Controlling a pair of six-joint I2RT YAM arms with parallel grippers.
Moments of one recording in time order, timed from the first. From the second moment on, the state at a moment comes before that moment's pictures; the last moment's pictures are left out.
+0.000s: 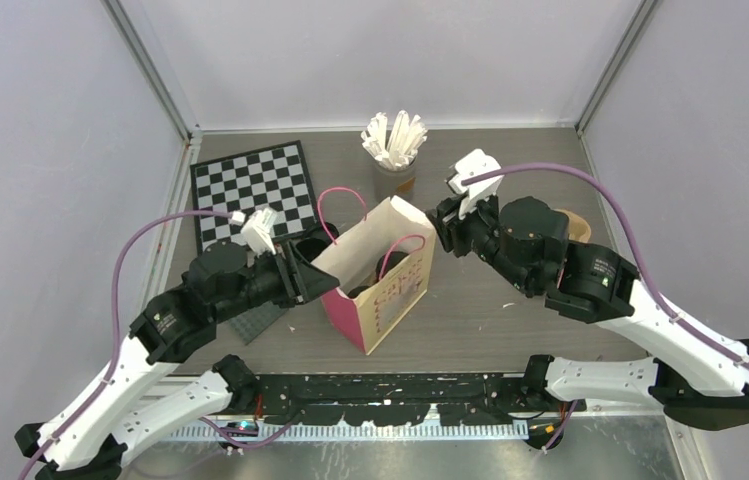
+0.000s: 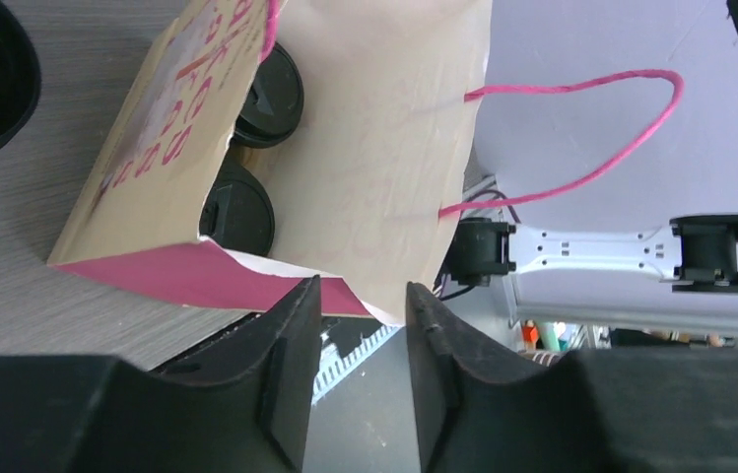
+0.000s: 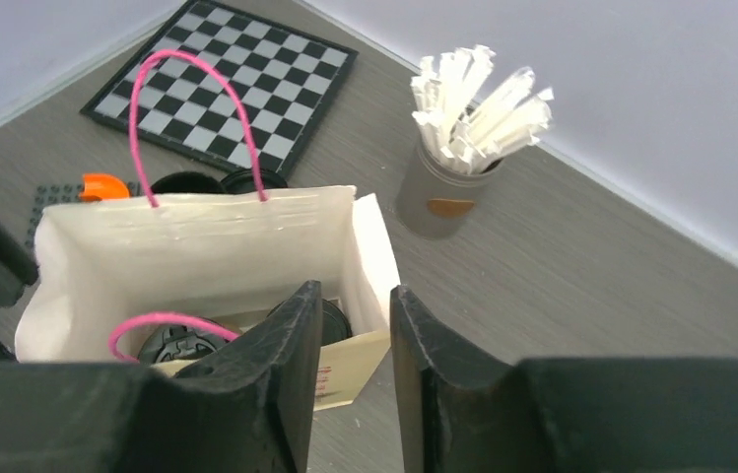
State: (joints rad) left arm -0.79 0.66 0.96 -0.68 0.11 -0.91; right arm 1.10 1.01 1.42 -0.62 0.48 -0.05
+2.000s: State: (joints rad) left arm -0.79 0.73 1.26 -1.04 -0.25 -0.41; right arm 0.47 2.09 2.23 -0.81 -0.11 0.11
